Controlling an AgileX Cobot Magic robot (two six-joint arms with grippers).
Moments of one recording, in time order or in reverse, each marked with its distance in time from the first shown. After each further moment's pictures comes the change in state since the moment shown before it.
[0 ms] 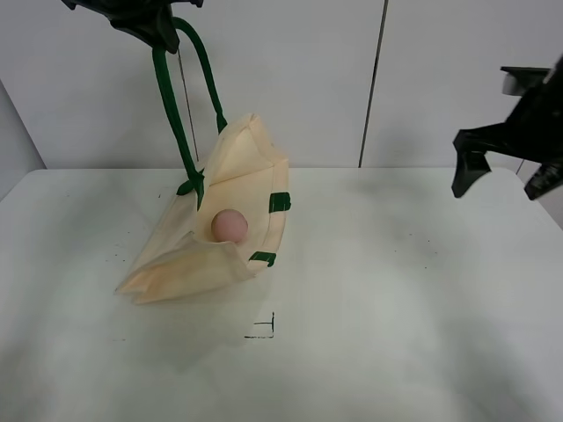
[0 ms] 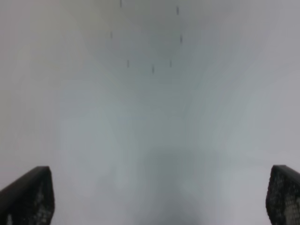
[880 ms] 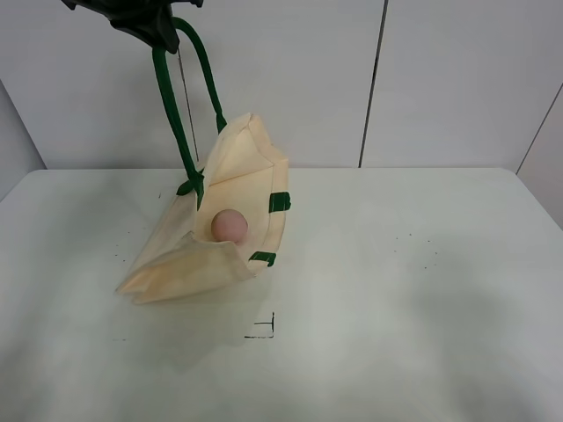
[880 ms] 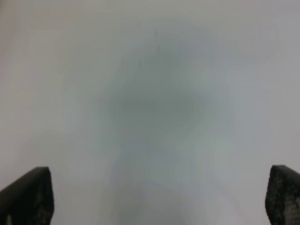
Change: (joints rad) left arm 0.000 0.000 0.000 0.000 0.000 -0.001; right arm 0.000 -1.433 0.828 -0.051 -0.174 0.000
